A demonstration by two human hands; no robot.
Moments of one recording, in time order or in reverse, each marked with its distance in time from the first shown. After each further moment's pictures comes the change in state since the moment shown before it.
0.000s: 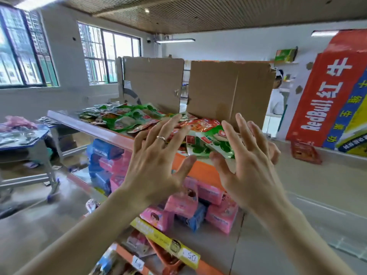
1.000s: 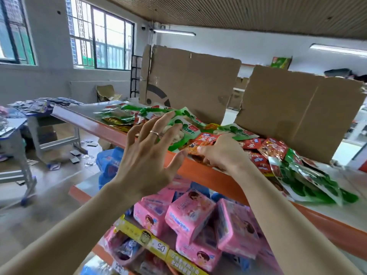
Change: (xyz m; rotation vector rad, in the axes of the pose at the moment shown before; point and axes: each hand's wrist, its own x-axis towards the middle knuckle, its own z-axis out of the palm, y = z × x) left_hand 0.030 -0.269 0.037 -0.067 -0.007 -0.020; right_hand 0.197 -0.156 0.197 0.080 -0.419 0.514
